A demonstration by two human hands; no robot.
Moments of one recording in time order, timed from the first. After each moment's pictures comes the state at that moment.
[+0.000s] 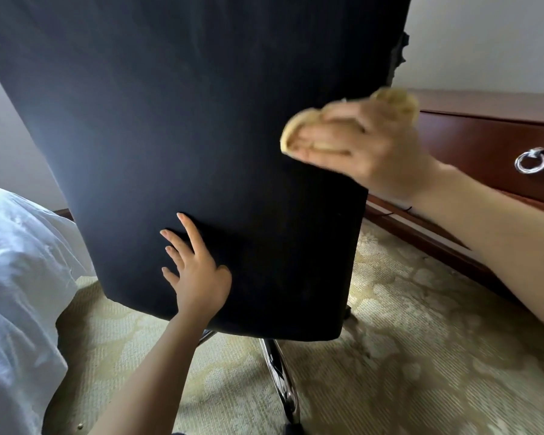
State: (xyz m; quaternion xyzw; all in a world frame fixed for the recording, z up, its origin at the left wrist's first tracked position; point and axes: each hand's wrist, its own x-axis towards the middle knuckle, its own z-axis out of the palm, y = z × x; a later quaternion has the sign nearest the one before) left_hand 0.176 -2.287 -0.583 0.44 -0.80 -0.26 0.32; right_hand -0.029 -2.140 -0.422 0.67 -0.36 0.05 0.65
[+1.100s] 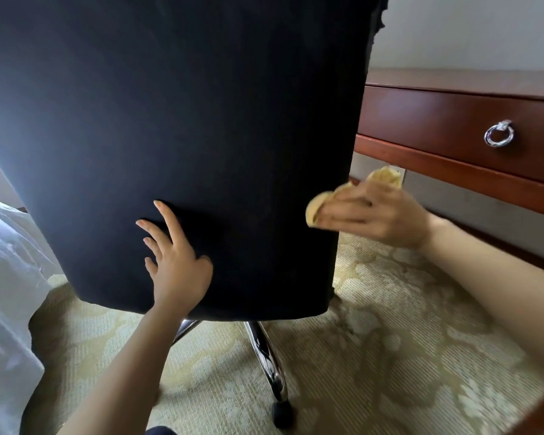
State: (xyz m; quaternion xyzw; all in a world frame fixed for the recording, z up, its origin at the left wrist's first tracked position) left_hand 0.174 -2.283 -0.584 0.41 -0.82 -0.26 0.31; right_hand -0.077 -2.087 -0.527 0.75 -0.39 -0.01 0.53
